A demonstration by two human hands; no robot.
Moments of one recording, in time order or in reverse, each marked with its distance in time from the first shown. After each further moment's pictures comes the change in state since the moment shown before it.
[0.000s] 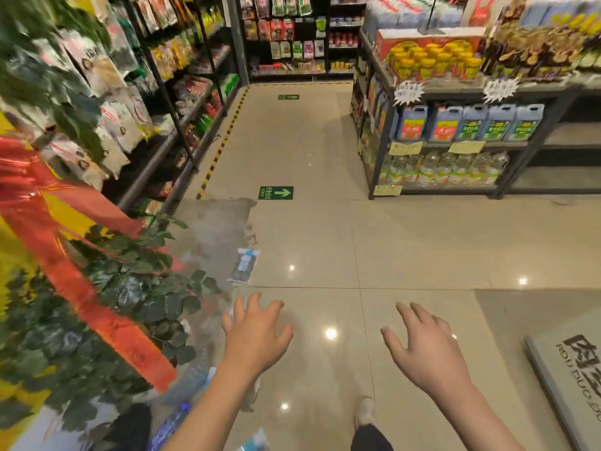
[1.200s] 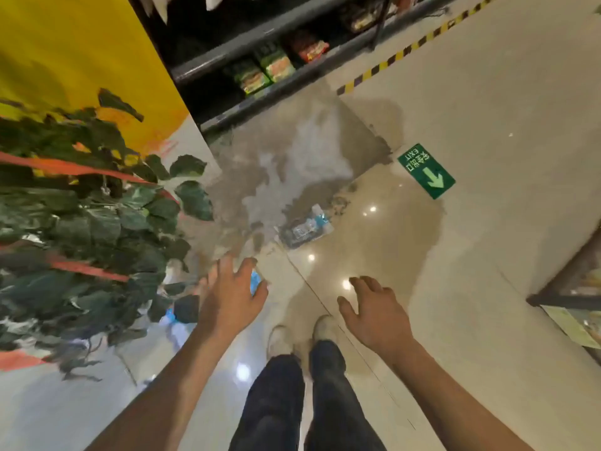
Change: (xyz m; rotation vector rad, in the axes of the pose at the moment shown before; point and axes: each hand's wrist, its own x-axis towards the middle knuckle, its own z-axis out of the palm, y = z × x) left_hand 0.498 -0.177 0.061 -0.252 0.090 -0.860; right_hand 0.654 -0.366 0.149 -0.447 -0.596 -0.789
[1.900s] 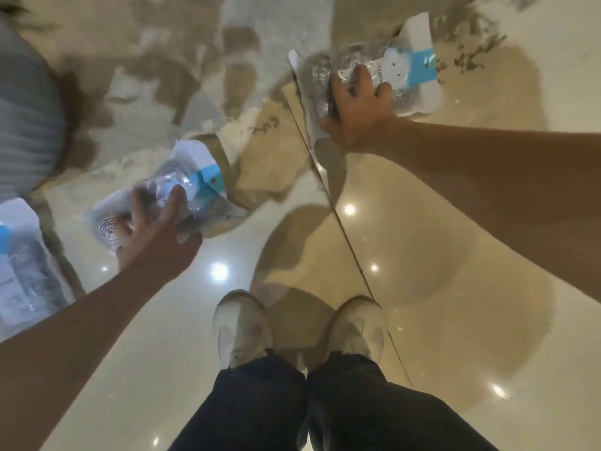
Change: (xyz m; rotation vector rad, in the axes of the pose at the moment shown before) left_hand 0.200 -0.220 0.578 -0.048 -0.246 -0.422; right_hand 0.594 0.014 0.391 -0.393 -0.041 -0.316
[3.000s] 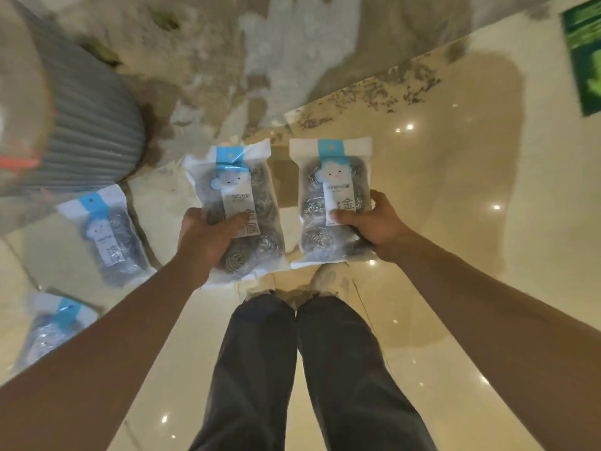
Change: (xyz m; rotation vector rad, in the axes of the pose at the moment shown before) left_hand -0.155 0.067 -0.150 -1.114 -0.145 -0.379; right_hand -0.257 0.007 -0.057 1.392 -0.236 0.524
